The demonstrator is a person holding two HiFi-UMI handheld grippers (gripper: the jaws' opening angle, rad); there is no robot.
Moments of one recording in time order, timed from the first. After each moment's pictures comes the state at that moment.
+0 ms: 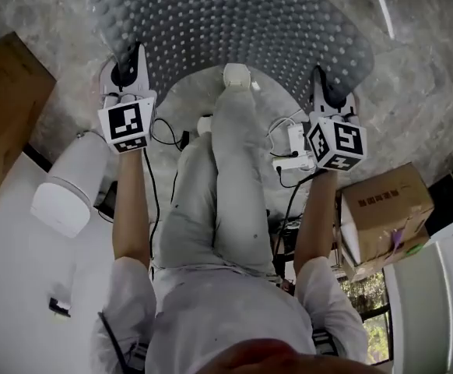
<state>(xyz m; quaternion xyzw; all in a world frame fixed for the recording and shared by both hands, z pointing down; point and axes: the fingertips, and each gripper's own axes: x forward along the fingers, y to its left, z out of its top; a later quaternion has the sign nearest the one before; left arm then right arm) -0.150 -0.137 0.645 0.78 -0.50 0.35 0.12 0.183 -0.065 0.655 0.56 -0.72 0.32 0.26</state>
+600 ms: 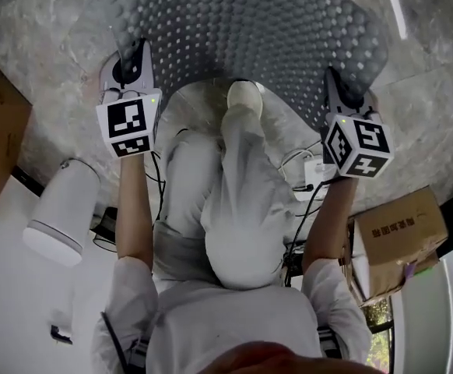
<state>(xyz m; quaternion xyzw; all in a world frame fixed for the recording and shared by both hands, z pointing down) -0.139 -0.148 0.868 0.77 -0.47 0.40 0.16 0.186 -0.074 0.873 0.51 -0.70 0.37 0.33</state>
